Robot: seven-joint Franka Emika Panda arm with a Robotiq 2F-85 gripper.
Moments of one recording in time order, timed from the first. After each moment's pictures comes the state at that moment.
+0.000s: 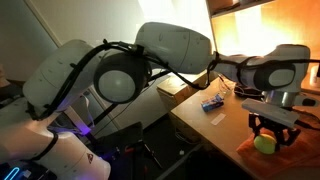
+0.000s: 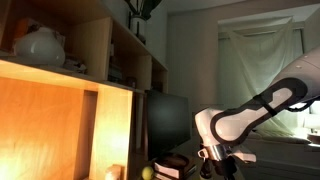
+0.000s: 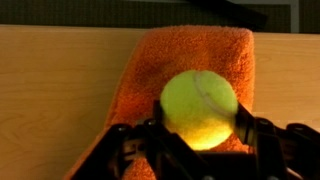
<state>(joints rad) -0.11 1.26 0.03 -0.97 -0.16 1.88 -0.36</state>
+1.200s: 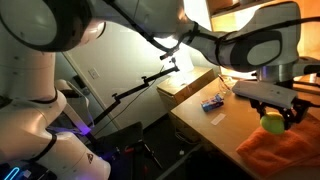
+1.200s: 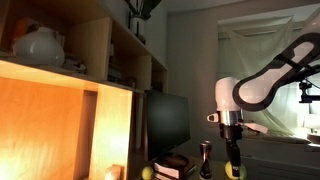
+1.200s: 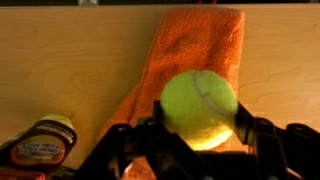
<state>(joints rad) -0.18 0.79 0.06 -1.56 -0.14 2.33 -0.36</state>
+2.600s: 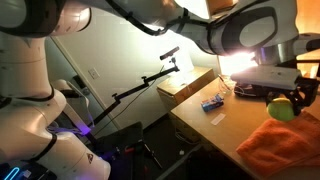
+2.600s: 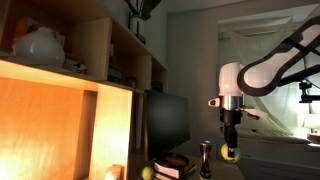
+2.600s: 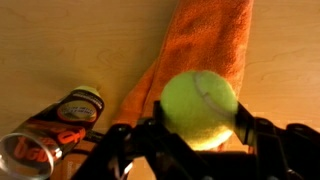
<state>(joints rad) -0.17 0.67 0.04 -1.64 -0.15 2.39 -0.36</state>
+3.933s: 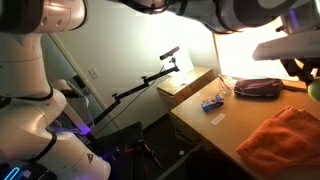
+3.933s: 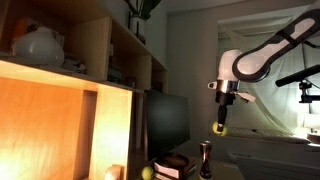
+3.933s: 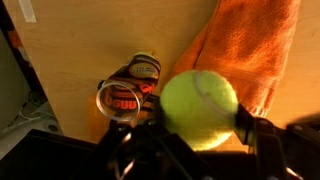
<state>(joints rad) -0.17 0.64 -0.03 -1.53 -0.14 2.42 -0.35</state>
